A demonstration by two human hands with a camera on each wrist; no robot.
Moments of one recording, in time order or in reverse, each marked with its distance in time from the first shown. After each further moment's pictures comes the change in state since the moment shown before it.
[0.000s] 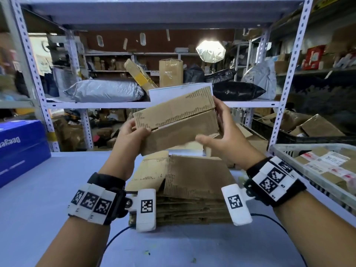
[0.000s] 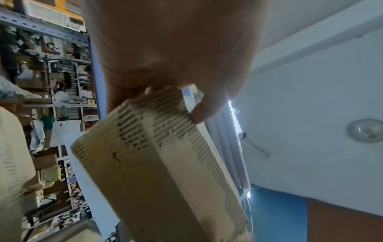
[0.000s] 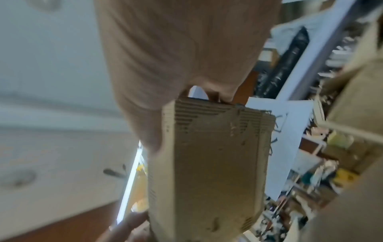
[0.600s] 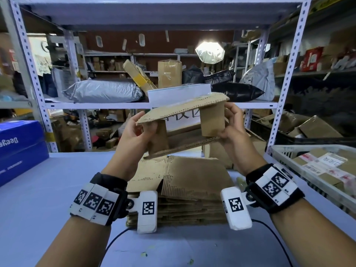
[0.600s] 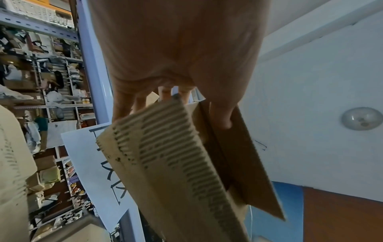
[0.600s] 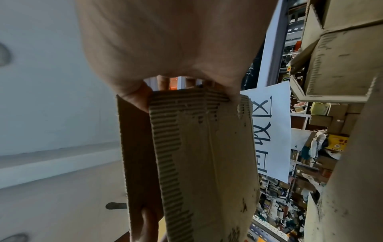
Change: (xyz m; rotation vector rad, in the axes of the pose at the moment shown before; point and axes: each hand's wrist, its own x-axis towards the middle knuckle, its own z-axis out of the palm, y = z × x) left_hand -0.007 0.005 0.015 -0.033 -0.052 0.055; right_hand -0.006 0.007 -0.003 0.428 0.202 0.035
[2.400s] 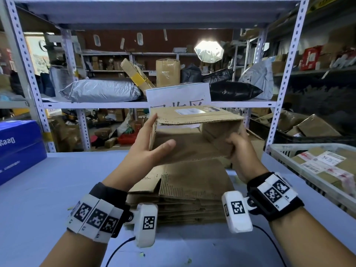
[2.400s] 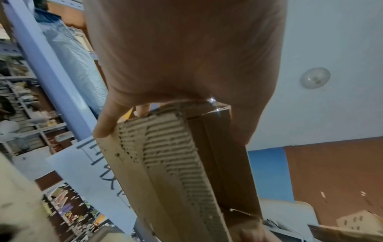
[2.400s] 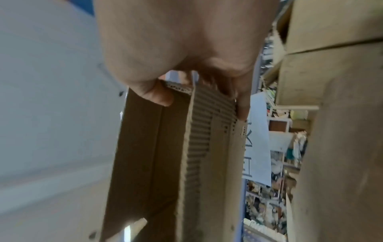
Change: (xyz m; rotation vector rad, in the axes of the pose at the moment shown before) left_hand -0.025 -0.004 0.004 0.329 -0.287 0.100; right_hand -0.016 0.019 -0.016 0.065 0.243 0.231
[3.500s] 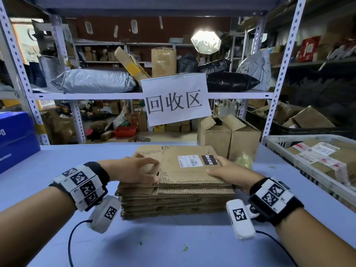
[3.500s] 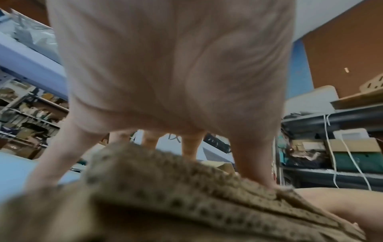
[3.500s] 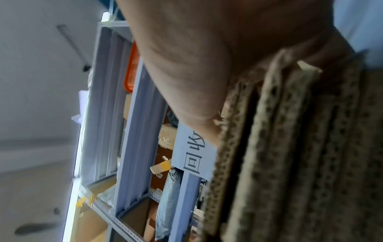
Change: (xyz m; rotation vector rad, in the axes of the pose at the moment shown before) left_hand 0.025 -0.074 -0.035 0.948 -0.662 -0.490; right_hand -0.012 0.053 -0.034 -0.809 -0.326 0.526
